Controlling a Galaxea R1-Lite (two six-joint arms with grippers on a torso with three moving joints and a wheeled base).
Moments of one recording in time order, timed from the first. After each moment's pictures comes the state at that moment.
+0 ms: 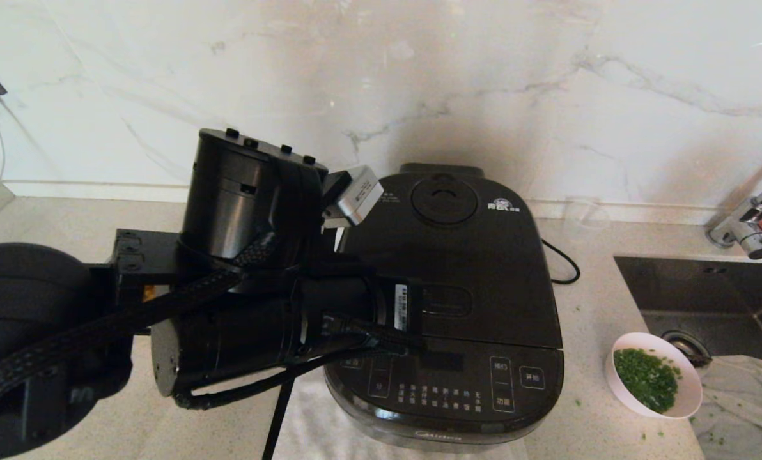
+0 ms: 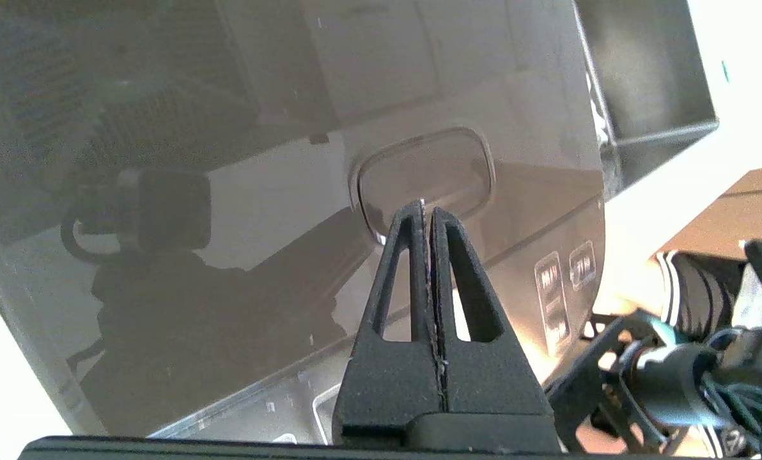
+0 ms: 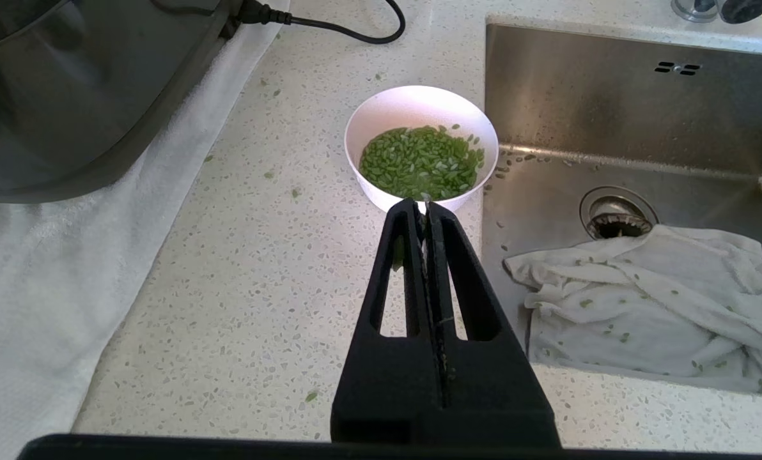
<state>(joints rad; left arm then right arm) -0.89 1.62 -1.10 -0.08 0.05 -0.39 0.00 0.00 0.00 0.00 0.01 0.00</state>
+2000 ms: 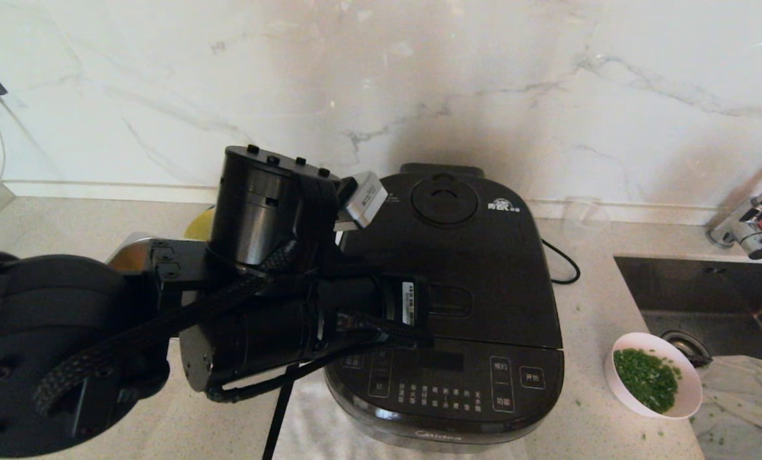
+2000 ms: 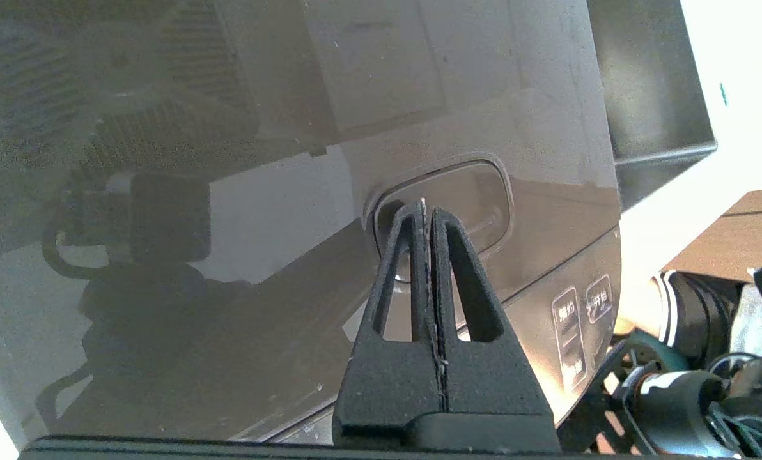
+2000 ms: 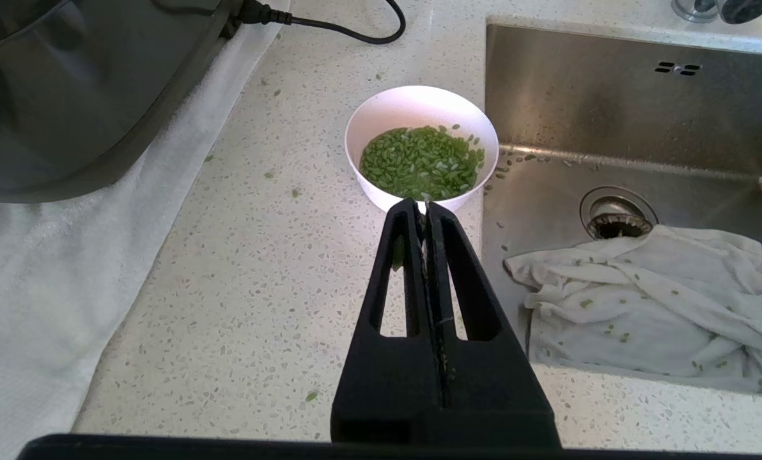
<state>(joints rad) -0.88 1.67 -1.09 -0.15 0.05 -0.40 0.00 0.00 0.00 0.00 0.01 0.00</state>
